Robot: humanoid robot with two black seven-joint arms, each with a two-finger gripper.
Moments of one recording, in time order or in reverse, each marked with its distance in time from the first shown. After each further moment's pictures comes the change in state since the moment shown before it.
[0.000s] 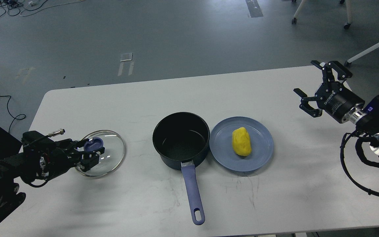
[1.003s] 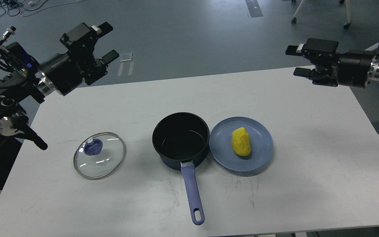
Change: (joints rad) left arm -0.372 -0.052 -0.098 -0.176 -1.390 -0.532 0.102; right arm 0.660 -0.218 -0.542 0.286 -0.765 0.000 0.000
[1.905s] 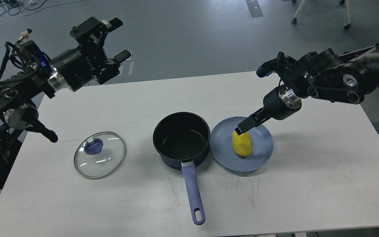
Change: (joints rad) left arm 0.006 -0.047 -0.056 0.004 -0.049 -0.049 0.065; right arm 0.233 0.527 -0.584 -0.187 -0.208 0.000 0.000
